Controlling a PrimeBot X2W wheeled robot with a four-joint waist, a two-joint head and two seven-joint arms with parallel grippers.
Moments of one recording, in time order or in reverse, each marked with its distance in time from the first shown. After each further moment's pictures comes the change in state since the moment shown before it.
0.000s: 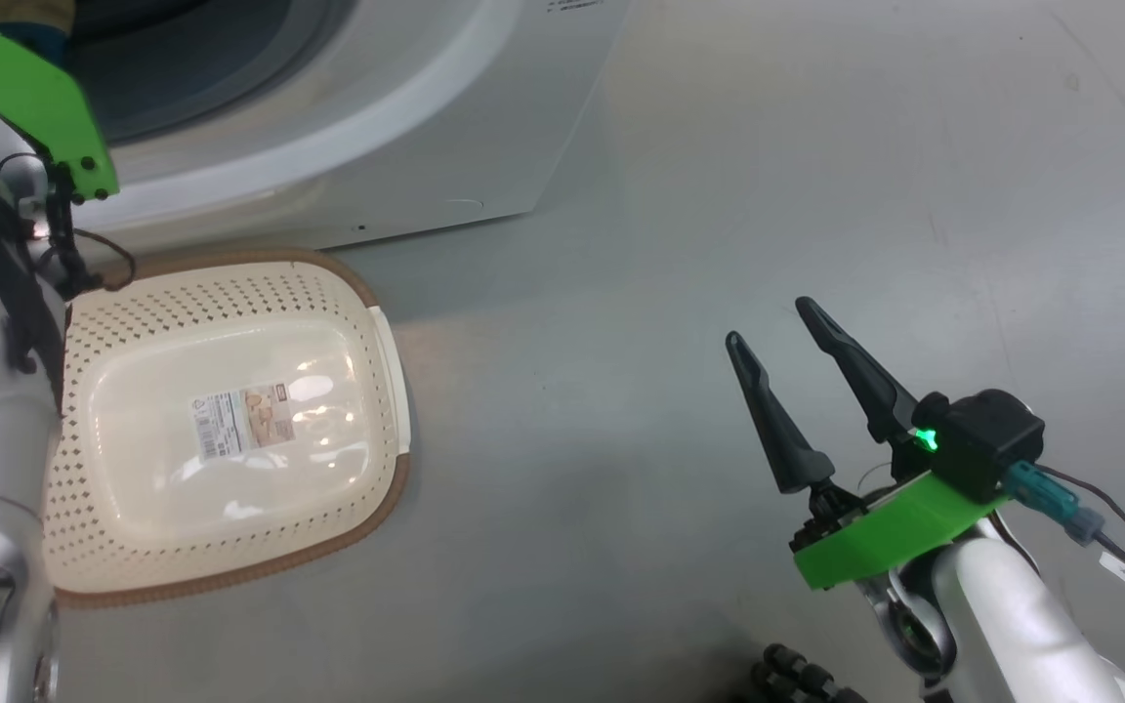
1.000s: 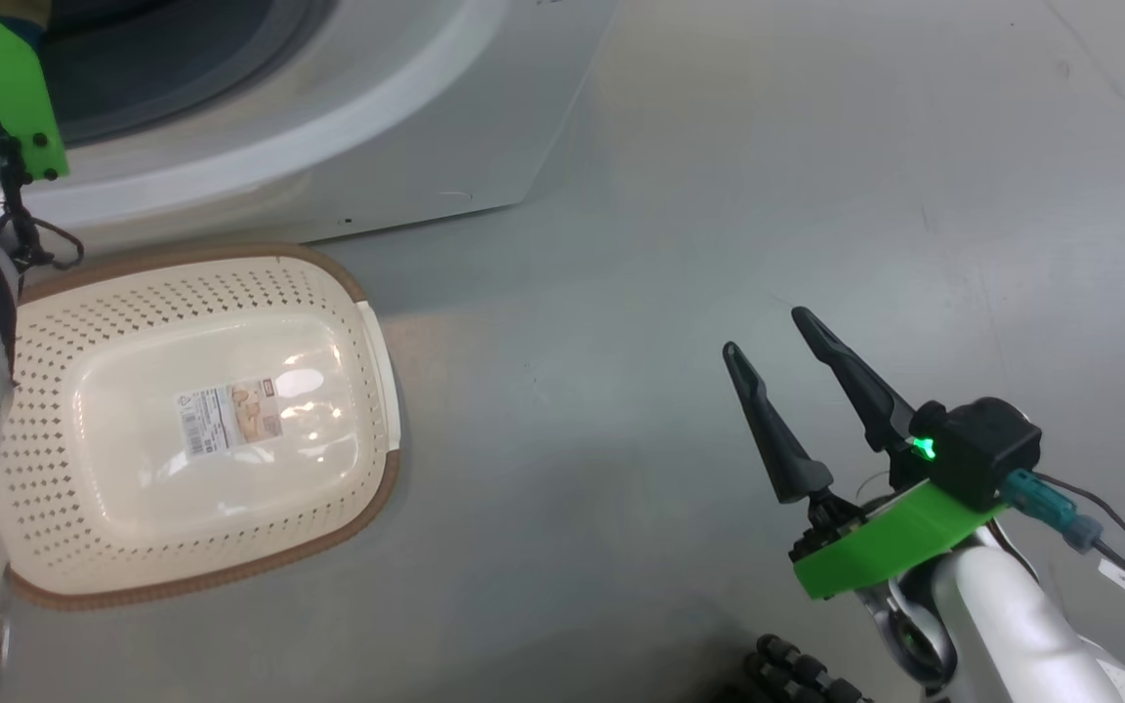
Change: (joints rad) left arm -0.124 0.033 -0.089 0.168 0.035 0.020 0.026; right arm 0.012 -0.007 0.012 -0.002 0.007 0.000 0.000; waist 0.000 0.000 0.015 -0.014
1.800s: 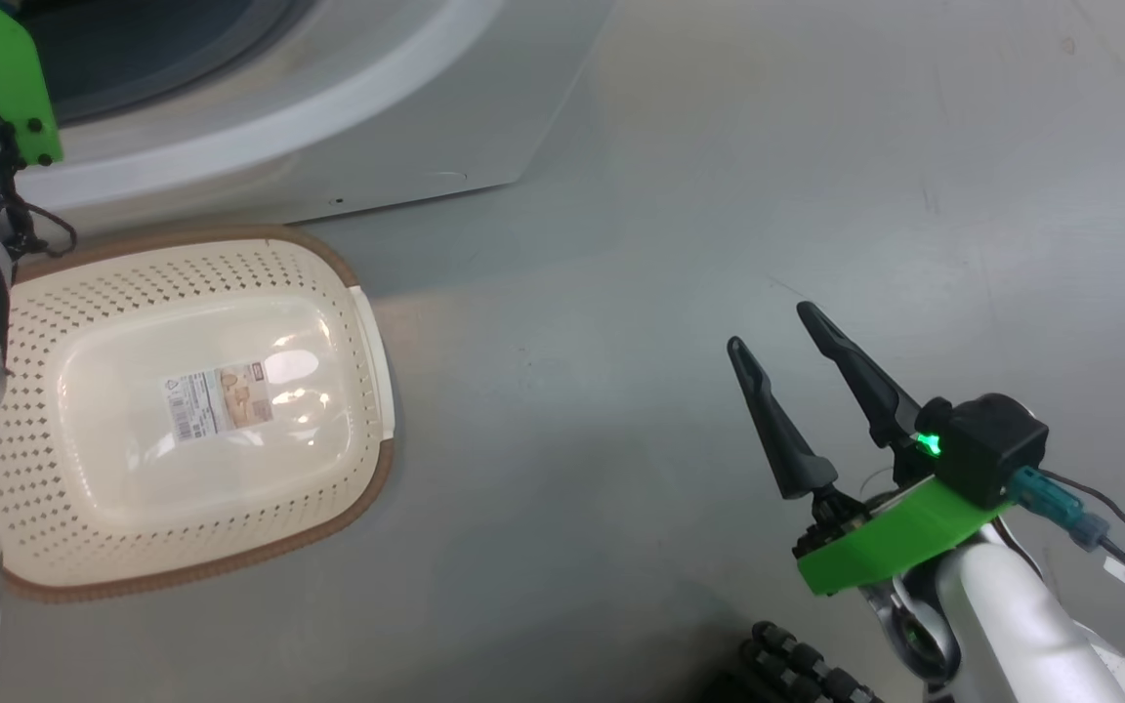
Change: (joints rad) left arm -0.030 0.005 -0.036 0.018 -0.012 -0.005 -0.009; right arm 0.000 0.000 -0.012 -0.009 0.000 0.000 0.000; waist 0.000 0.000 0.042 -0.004
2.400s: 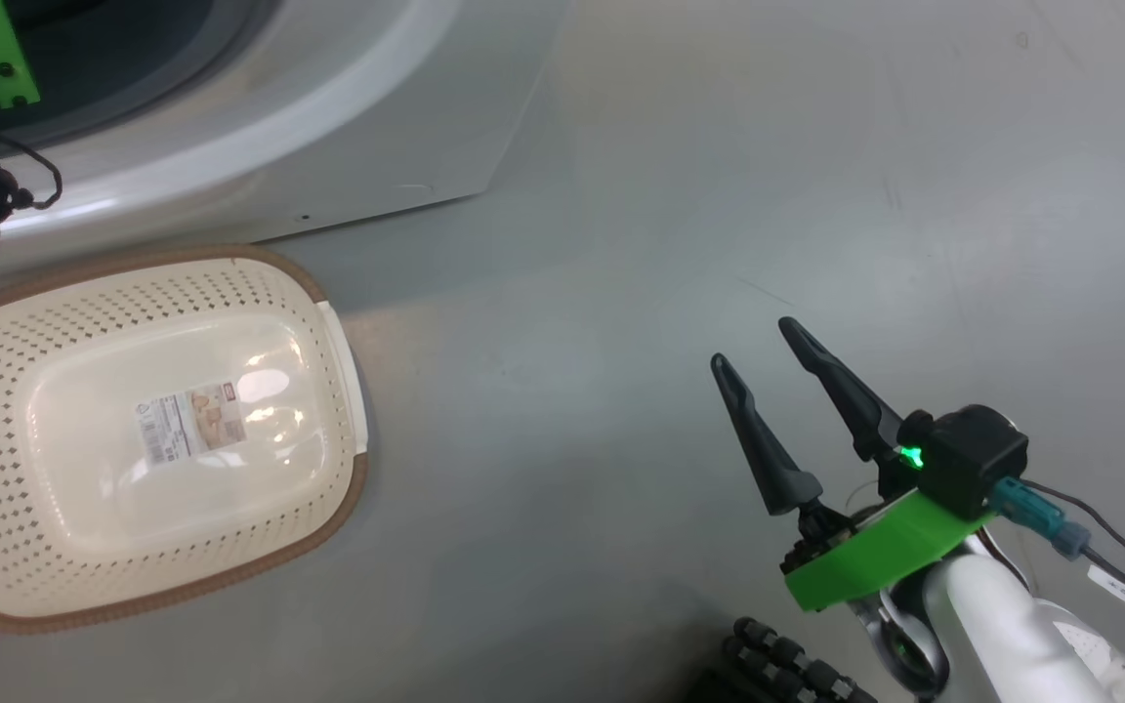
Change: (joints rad) left arm -0.038 0.002 0.011 -0.011 -0.050 0.027 -0.196; right arm 0.009 0.001 0.028 0.006 0.005 0.000 0.000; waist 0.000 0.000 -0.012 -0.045
